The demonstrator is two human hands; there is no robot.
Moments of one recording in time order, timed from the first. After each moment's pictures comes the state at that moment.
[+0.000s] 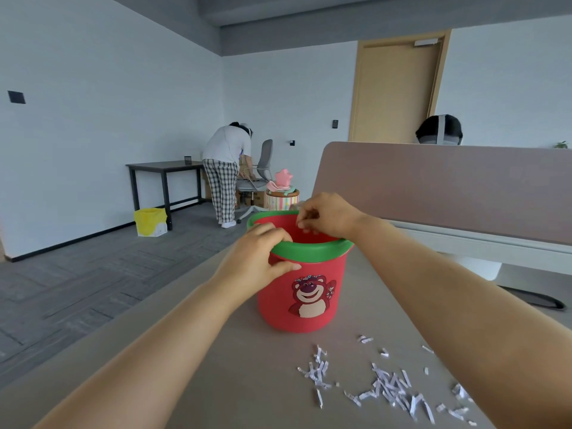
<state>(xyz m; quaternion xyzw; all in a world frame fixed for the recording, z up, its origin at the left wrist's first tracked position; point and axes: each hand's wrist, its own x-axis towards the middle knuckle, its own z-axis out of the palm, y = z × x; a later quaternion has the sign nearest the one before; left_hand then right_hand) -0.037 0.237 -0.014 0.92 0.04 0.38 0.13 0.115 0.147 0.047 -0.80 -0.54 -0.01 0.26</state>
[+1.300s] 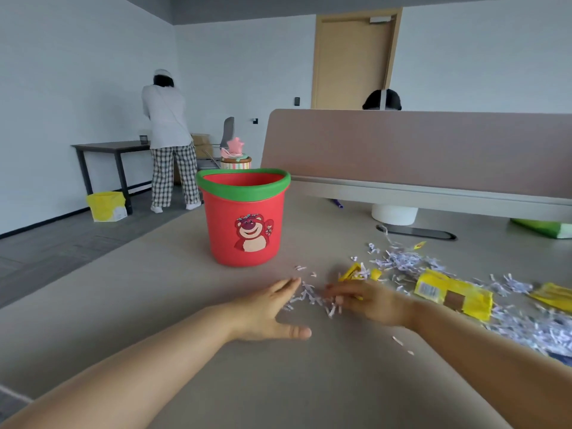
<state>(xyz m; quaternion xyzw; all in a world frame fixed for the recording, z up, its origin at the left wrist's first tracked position) -0.067 0.113 -0.115 0.99 0.00 -0.08 0.15 0.067 -0.080 -0.112 -0.83 -0.50 0.10 0.22</state>
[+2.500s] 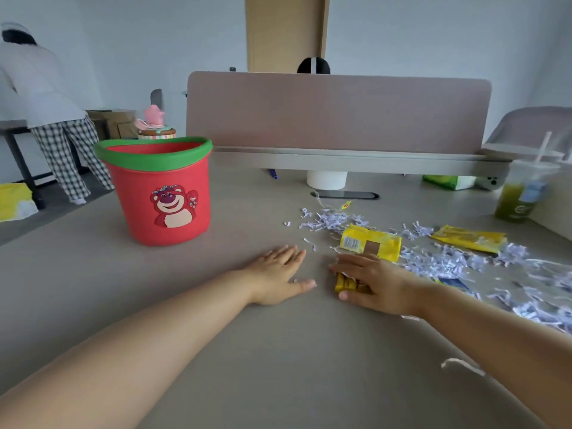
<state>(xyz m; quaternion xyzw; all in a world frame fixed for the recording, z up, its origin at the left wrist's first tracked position) 0.005 0.014 -0.129 0.99 -0.09 -0.09 0.02 0.061 -0.206 -0.128 -0.91 -0.41 0.01 0.05</state>
